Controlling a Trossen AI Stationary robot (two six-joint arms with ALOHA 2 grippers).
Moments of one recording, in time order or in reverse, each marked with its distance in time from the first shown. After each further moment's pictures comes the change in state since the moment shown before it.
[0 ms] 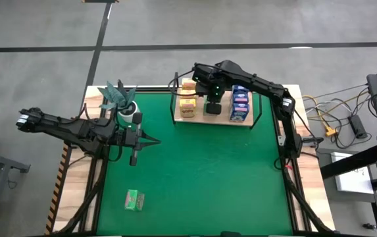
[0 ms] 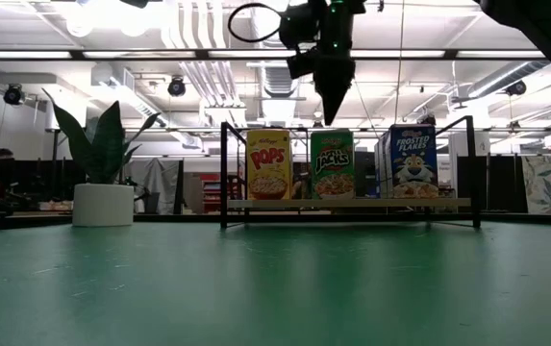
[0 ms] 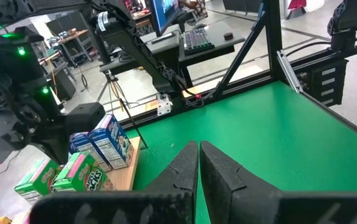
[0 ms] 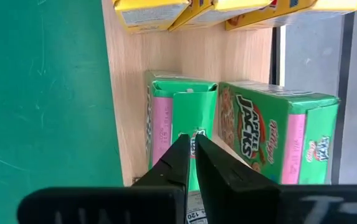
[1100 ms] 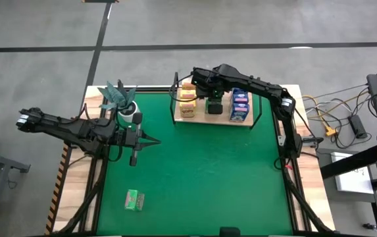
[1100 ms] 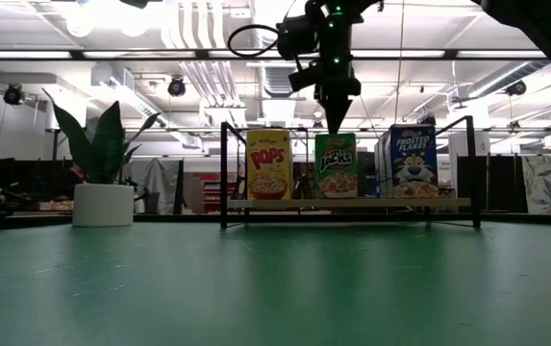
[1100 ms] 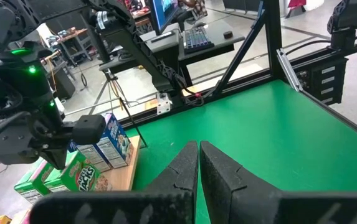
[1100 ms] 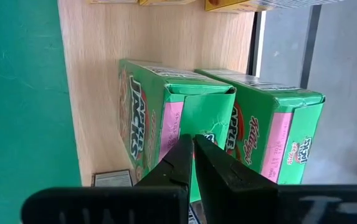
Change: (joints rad) left arm 0.000 0.000 0.000 -0.006 0.000 0.000; right arm -0.001 0.000 -0.101 0.071 0.139 -0.080
